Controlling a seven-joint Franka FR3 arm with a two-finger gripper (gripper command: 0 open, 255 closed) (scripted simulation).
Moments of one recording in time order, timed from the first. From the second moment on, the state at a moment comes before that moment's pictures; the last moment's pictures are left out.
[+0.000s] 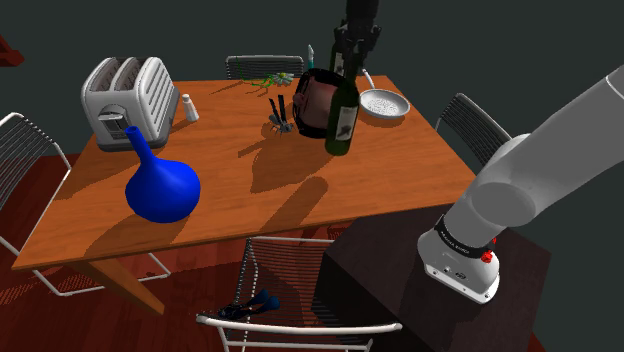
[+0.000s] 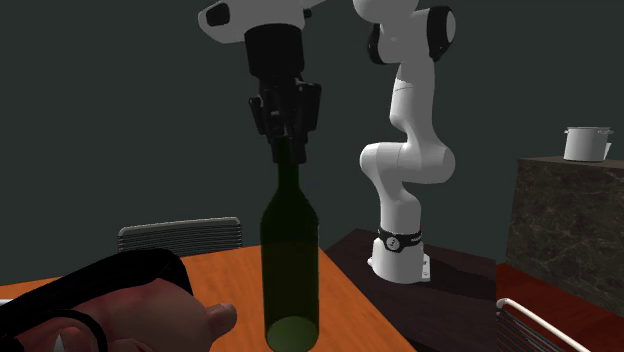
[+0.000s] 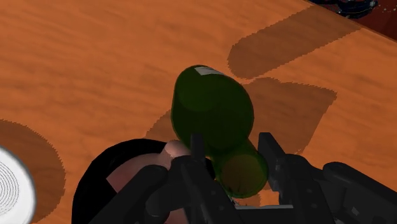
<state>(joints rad) -0.02 -0.24 -0.09 -2.01 0.04 1.68 0.12</state>
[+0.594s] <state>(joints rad) -0.02 -0.23 -0.10 -1.89 0.03 1.56 0.12</state>
